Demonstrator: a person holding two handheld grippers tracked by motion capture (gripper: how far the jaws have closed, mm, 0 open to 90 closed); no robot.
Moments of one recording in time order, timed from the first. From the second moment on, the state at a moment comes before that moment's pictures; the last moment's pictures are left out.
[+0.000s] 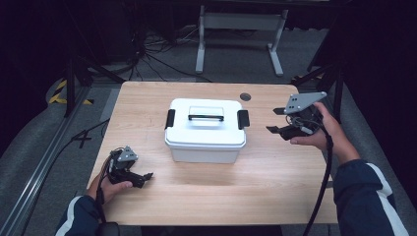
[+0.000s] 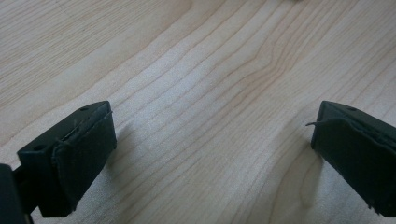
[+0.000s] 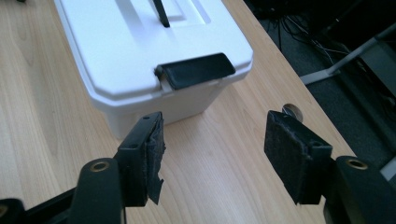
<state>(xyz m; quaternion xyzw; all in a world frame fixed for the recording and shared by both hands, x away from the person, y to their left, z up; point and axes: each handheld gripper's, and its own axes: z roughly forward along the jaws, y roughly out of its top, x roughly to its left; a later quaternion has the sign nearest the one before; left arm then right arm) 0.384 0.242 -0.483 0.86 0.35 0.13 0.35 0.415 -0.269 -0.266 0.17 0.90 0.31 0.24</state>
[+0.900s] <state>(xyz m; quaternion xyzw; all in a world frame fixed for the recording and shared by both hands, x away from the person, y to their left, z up) 0.384 0.242 -0.483 0.86 0.35 0.13 0.35 0.443 -0.170 -0.254 0.07 0.94 0.26 0.22</state>
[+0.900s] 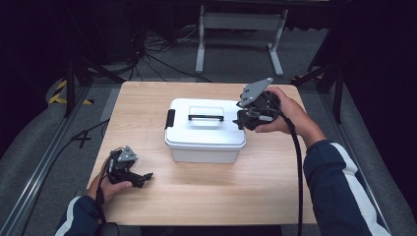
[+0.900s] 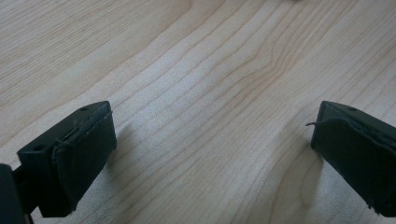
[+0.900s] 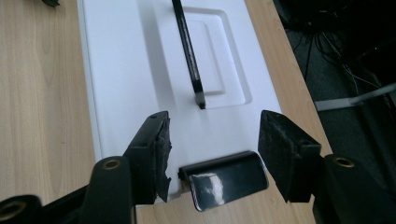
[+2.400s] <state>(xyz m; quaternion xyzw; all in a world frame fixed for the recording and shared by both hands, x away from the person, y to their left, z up) 0.383 0.243 -0.482 0.86 0.35 0.13 0.35 0.466 -0.088 -0.270 -0.01 0.97 0.13 0.21</state>
